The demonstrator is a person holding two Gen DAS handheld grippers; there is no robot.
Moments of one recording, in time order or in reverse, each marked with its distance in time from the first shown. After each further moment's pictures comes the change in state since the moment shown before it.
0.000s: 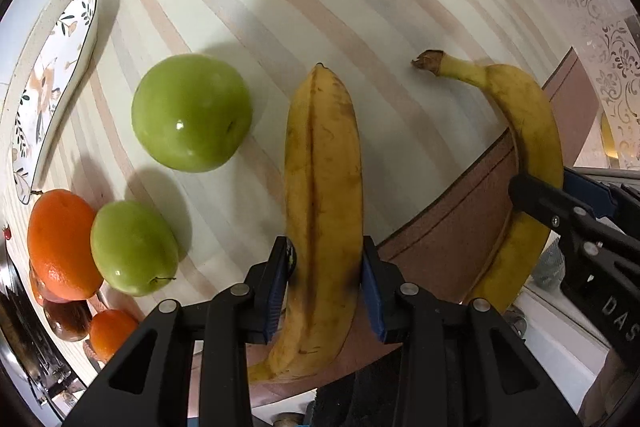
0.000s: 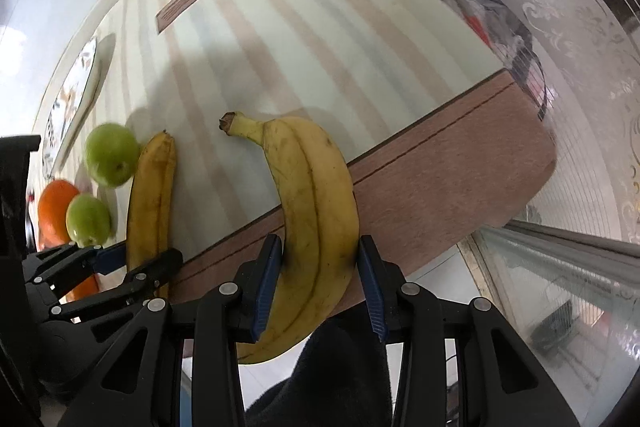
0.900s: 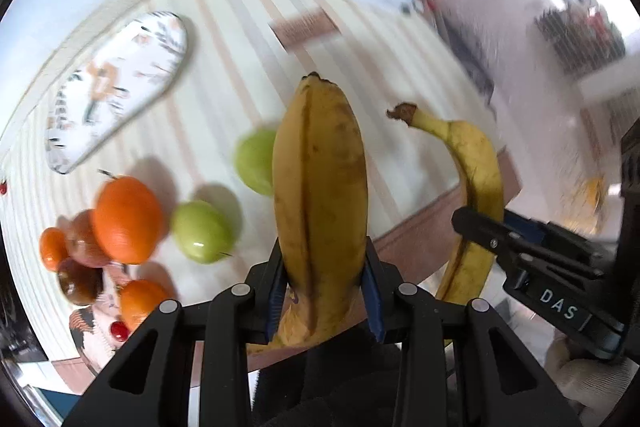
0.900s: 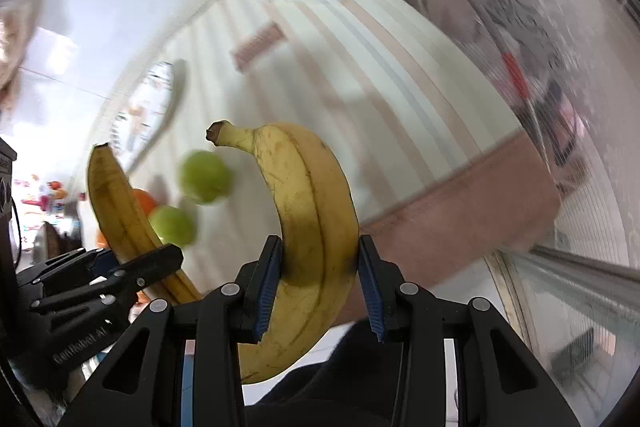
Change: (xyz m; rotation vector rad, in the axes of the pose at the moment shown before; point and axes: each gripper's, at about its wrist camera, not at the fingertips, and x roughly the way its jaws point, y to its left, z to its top) left arm -0.134 0.065 -0.019 -0.191 -0.203 -0.154; right arm -0.087 0.031 0.013 -0.059 -0.089 0.206
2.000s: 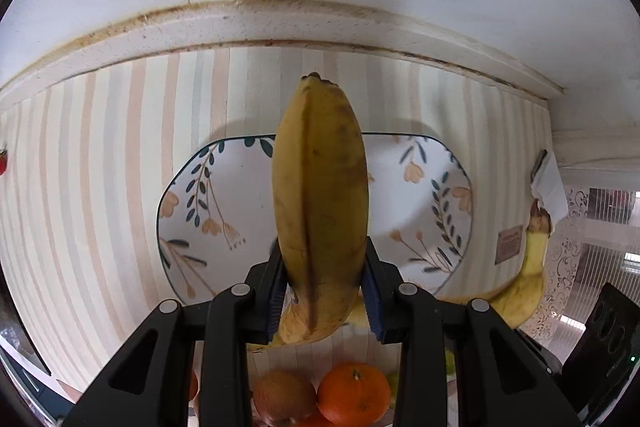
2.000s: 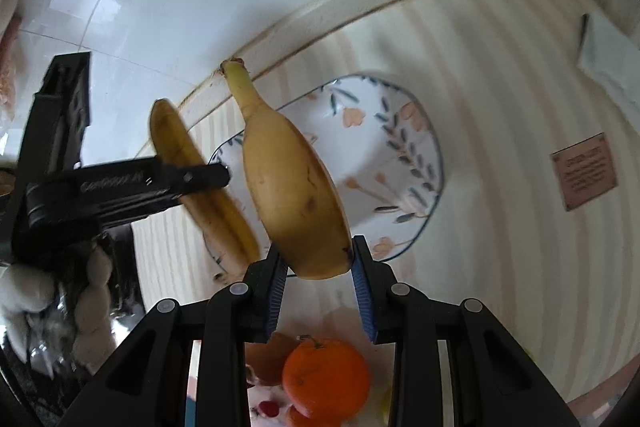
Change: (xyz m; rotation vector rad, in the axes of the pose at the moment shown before) left arm 0.039 0.312 0.150 -0.461 0.104 -0.114; right arm 0.161 0.264 0.147 -0.141 0.188 0.153
